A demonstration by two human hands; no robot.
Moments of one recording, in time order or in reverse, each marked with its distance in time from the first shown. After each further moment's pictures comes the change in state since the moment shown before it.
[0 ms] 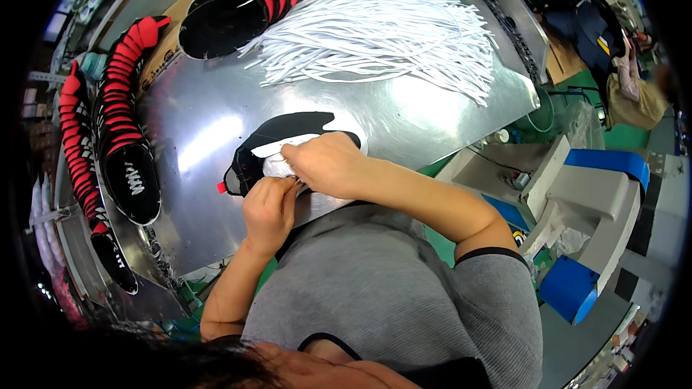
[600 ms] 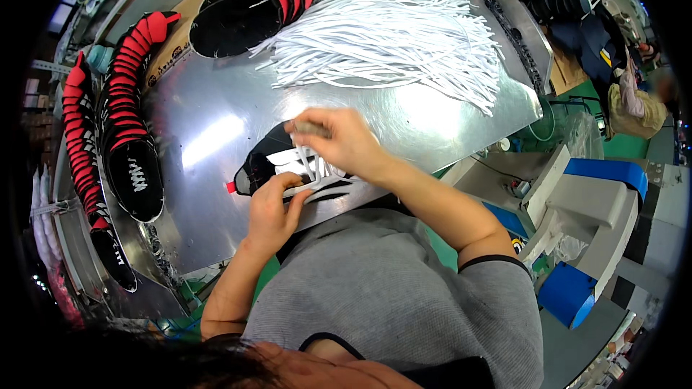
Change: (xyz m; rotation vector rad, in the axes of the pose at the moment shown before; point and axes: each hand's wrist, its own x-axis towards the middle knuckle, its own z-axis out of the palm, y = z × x) left_hand 0.005 -0.005 -0.012 -0.239 -0.115 -0.131; right_hand 0.012 0.006 -0.013 0.805 0.318 0.111
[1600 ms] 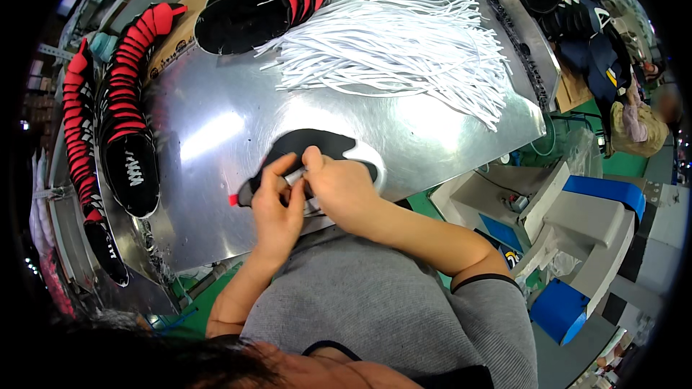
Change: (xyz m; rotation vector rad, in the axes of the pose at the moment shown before) left_hand 0.009 0.020 0.018 -0.088 0.182 -0.444; right_hand -0.037 0.023 0.030 -0.814 0.034 -0.193
